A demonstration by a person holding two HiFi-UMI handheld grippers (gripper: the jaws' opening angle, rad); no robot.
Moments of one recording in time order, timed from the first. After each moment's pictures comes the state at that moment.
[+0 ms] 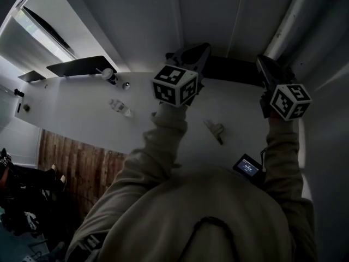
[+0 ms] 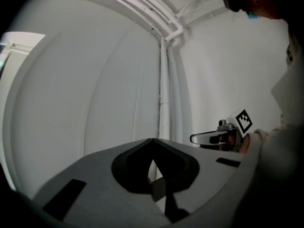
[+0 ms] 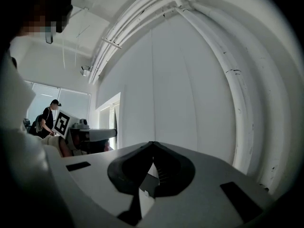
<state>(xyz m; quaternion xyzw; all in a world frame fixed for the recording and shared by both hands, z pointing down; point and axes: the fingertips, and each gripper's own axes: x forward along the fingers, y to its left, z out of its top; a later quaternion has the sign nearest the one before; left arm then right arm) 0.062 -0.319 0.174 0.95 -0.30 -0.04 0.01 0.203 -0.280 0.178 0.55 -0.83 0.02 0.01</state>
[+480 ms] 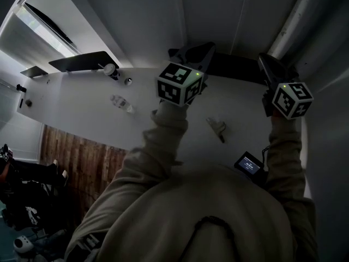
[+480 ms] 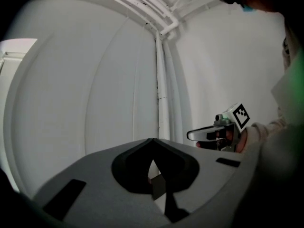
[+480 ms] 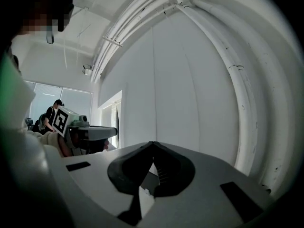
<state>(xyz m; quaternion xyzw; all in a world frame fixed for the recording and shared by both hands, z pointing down) 0.069 -0.315 0.180 0.95 -0.30 0.00 -0.01 0.202 -0.285 0.186 0.54 -0.84 0.02 0.02</state>
